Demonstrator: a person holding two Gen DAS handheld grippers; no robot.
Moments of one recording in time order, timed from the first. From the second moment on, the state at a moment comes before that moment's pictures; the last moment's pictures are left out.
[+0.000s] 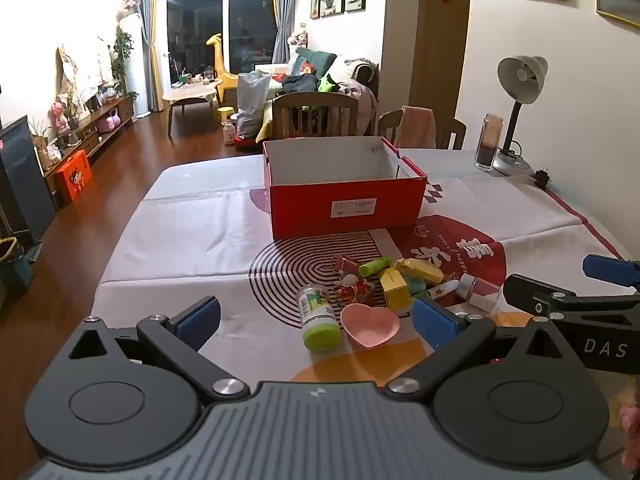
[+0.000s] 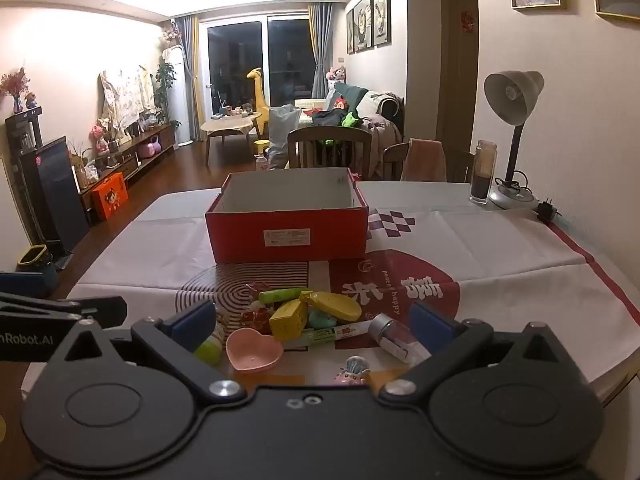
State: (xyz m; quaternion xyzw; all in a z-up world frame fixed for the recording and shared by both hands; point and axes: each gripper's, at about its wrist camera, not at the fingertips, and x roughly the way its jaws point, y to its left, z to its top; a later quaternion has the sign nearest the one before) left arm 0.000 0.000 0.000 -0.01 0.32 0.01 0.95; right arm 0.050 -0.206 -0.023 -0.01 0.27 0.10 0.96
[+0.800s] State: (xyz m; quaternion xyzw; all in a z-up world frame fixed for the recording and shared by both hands) left arm -0.006 0.007 0.005 -0.04 0.32 -0.01 0.95; right arm 0.046 -0.203 -0.026 -0.01 0.27 0.10 0.96
